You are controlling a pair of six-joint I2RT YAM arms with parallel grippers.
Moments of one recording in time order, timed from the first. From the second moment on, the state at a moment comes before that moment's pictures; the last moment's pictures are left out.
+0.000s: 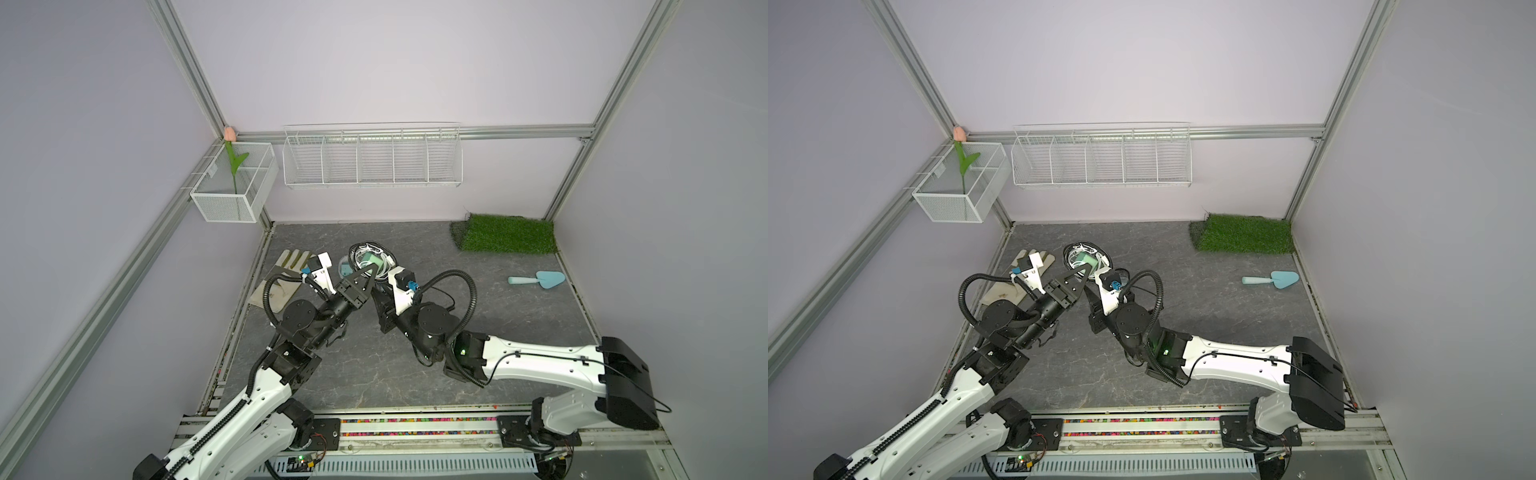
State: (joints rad) left arm -0.63 0.79 0.58 0.40 0.13 -1.08; right arm 1.25 1.47 1.02 0.47 0.54 0.17
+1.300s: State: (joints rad) left arm -0.64 0.72 0.58 0.30 0.15 -1.04; right arm 1.28 1.39 0.79 0.76 0.61 -0.01
